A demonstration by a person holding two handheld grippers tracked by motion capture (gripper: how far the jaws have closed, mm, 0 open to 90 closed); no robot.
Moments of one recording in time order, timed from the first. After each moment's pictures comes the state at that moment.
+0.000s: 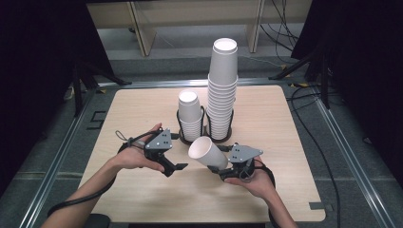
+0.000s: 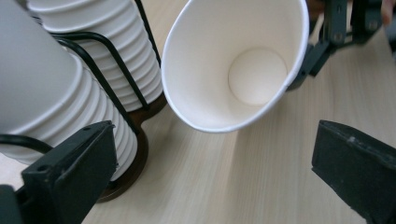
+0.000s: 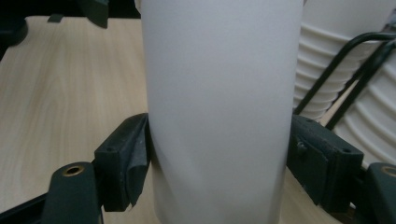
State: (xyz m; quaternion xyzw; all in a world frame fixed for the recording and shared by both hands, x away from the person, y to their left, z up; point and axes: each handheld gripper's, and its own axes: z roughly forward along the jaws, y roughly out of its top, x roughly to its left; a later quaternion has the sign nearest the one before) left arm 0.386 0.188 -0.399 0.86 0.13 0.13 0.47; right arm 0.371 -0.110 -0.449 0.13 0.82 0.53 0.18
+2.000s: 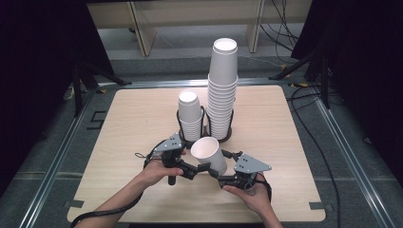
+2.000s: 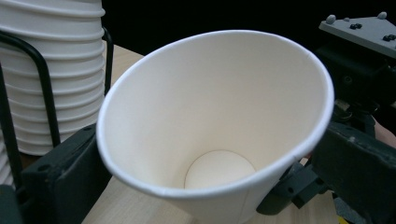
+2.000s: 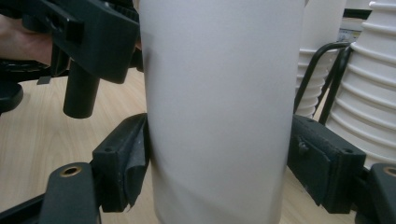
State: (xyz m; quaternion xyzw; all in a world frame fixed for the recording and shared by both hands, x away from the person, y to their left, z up) left arm 0.377 0.140 -0.432 0.74 0.23 0.02 0.63; right arm 0.341 -0.110 -0.464 0.20 0.75 0.60 0.20
